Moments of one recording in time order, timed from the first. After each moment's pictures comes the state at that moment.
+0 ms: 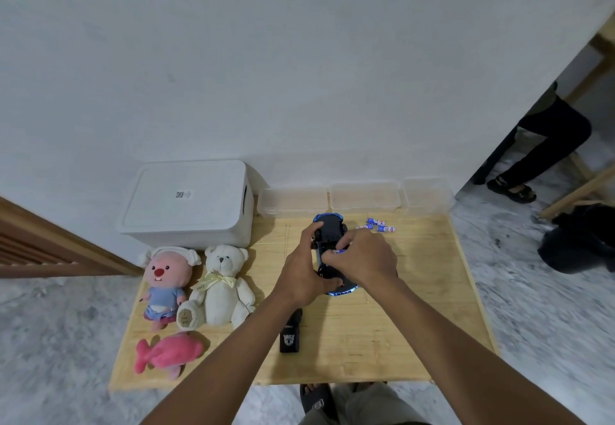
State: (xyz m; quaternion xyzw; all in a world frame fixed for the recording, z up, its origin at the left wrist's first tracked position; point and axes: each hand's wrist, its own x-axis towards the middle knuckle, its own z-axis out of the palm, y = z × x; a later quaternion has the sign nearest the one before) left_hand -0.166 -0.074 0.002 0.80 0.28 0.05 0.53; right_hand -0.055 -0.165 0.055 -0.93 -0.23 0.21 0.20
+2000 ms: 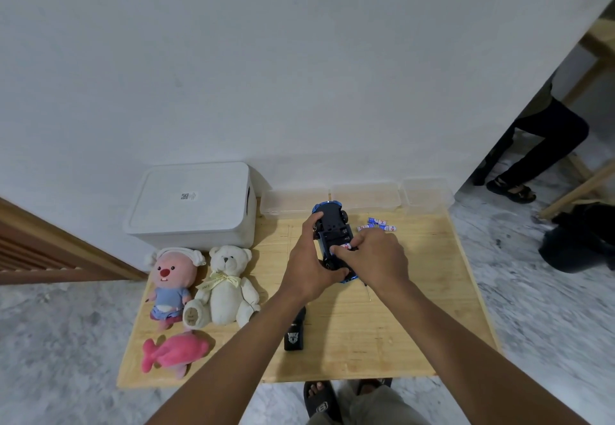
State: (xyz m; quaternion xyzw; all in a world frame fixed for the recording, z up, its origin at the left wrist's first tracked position) left_hand -0.163 -0.081 0.016 0.78 0.30 0.12 0.53; right_hand -0.056 -0.181 0.056 -0.93 -0.21 0.17 0.25
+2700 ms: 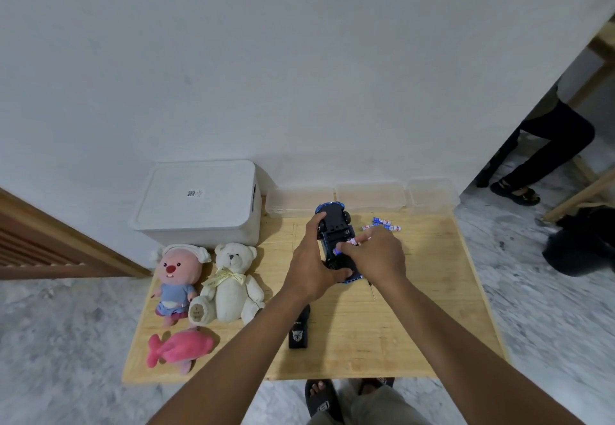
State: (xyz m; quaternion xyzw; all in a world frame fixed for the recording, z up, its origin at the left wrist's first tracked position) left_hand -0.168 -0.078 0.016 0.79 0.29 0.11 0.53; right_hand -0.061 -0.175 0.057 -0.90 -0.15 0.23 0.35
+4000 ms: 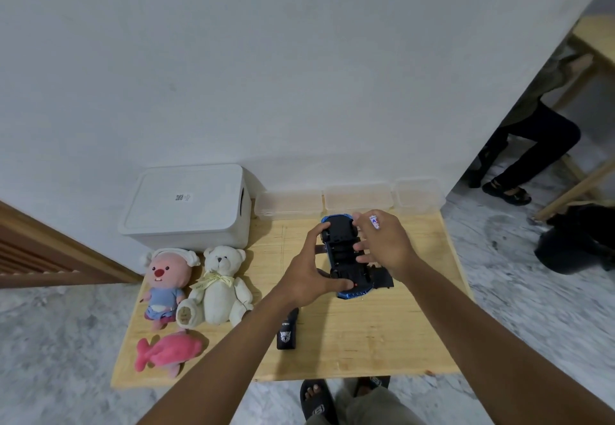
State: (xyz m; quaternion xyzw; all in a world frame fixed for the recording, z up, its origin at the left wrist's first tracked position) left_hand -0.167 -0.094 0.024 0.73 0.25 0.03 0.64; right_hand -0.019 -0.200 0.075 -0.77 -0.11 0.34 0.53
